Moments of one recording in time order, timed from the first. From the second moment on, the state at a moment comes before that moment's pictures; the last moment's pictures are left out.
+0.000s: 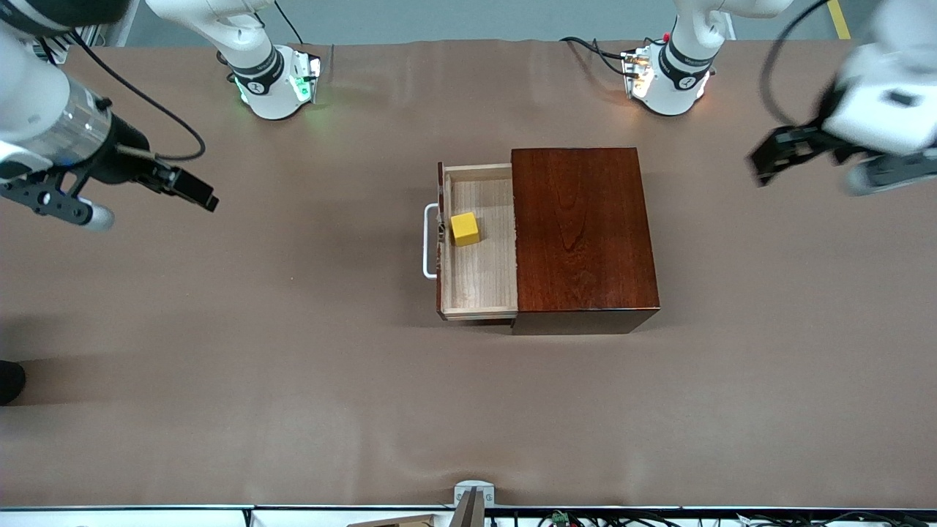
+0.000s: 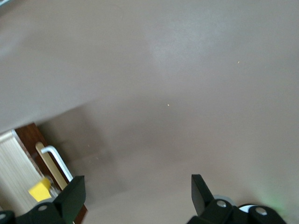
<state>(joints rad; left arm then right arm) -0.27 0.21 0.06 -1.06 0.12 1.21 -0.36 0.18 0.07 0.00 -1.51 0.12 1.54 0.63</state>
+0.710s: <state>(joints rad) -0.03 -0.04 -0.05 -1.50 0.12 1.43 -0.07 0.30 0.14 0.00 -1.52 0.13 1.55 1.02</state>
